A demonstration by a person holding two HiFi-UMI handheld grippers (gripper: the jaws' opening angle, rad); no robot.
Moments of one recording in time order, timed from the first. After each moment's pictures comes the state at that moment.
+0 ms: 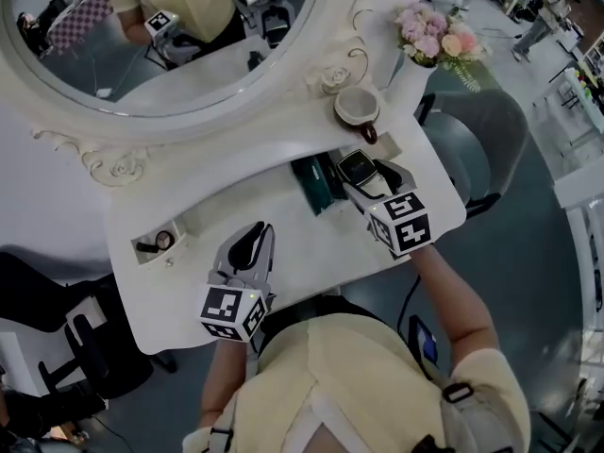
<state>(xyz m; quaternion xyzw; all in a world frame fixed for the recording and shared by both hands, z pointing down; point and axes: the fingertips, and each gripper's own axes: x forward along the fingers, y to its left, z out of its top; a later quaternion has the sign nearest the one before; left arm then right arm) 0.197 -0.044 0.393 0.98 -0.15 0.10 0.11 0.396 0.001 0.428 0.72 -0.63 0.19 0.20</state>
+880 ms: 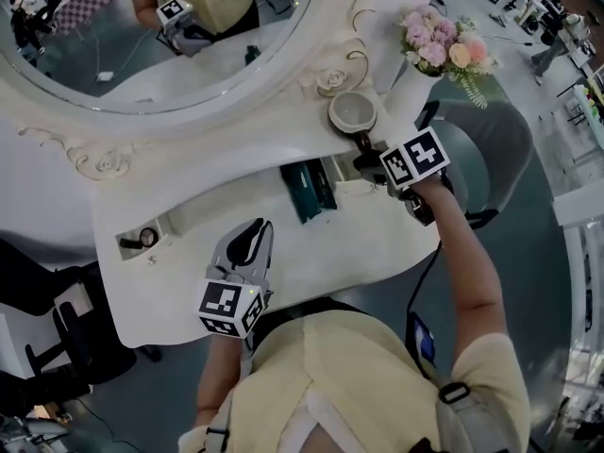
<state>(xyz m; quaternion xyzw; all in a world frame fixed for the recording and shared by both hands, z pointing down) 0.237 -0.041 0.411 0.97 -0.17 0.12 0.11 0.494 -0.002 0.478 0.61 -0.60 0.41 0.31</state>
